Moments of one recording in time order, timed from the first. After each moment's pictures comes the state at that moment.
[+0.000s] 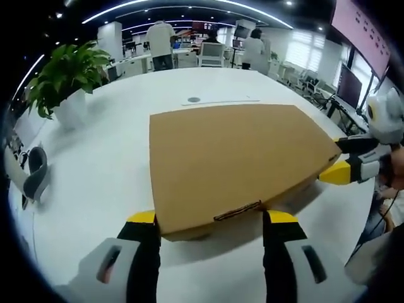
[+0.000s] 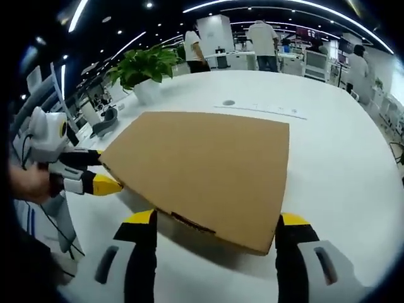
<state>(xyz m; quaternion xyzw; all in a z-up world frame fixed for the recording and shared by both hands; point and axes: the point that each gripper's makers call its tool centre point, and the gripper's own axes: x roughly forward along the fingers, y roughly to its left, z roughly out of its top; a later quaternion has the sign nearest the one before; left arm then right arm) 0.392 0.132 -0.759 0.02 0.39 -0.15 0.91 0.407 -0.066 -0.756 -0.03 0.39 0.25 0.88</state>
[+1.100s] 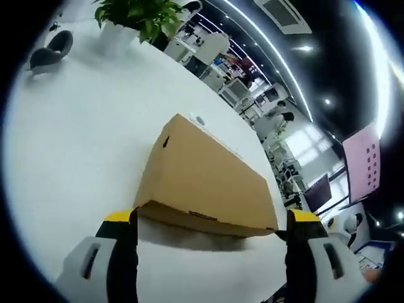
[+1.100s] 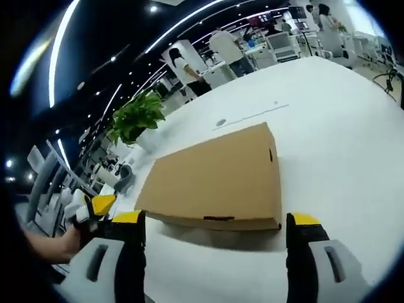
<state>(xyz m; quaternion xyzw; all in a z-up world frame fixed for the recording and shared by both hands) 0.376 0.127 -0.713 -0.37 0.34 -0.12 0.86 0.385 -0.071 -0.708 0.20 0.37 0.21 0.88</state>
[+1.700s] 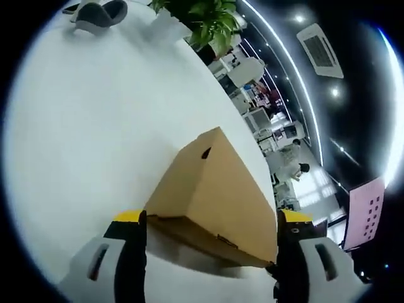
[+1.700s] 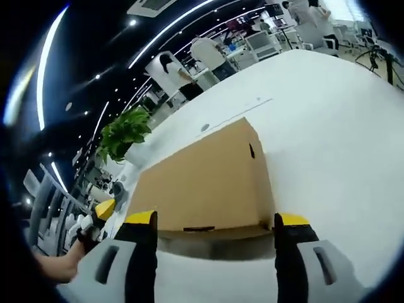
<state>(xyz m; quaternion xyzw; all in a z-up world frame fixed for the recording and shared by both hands) 0.398 0.146 -0.736 -0.47 0.30 -0.03 0.83 0.403 -0.079 -0.734 0.26 0.36 0.16 0.88</state>
